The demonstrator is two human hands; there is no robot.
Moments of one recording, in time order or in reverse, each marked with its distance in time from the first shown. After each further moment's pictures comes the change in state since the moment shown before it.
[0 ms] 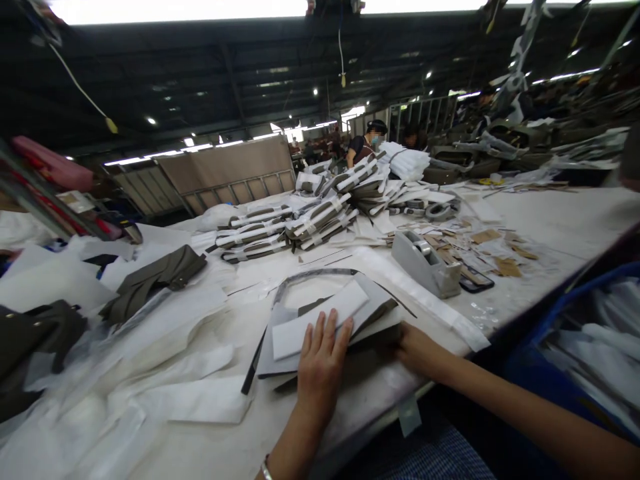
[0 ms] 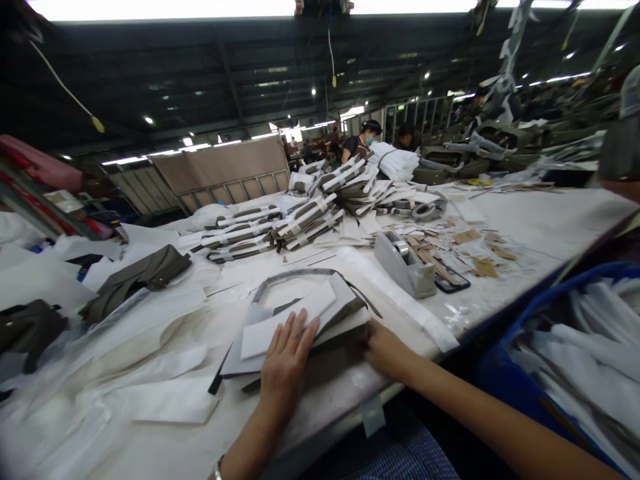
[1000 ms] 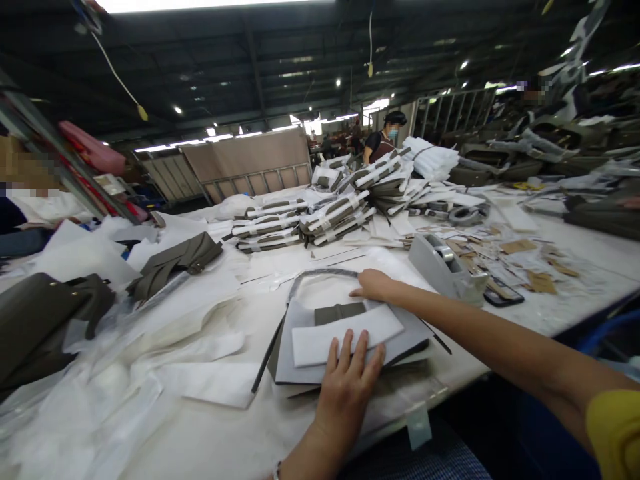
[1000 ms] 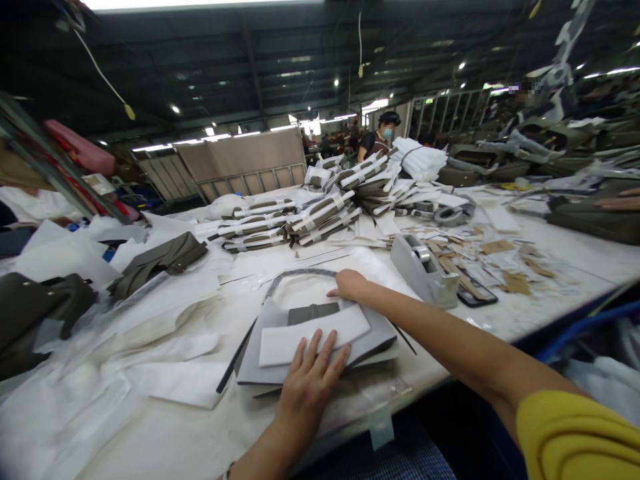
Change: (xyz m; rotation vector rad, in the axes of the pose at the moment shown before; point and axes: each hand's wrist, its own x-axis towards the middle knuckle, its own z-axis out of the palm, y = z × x) left_hand -0.016 0.031 -0.001 0.055 -0.043 0.088; right_hand 0.180 -0.018 -0.022 -0.361 -0.322 0.172
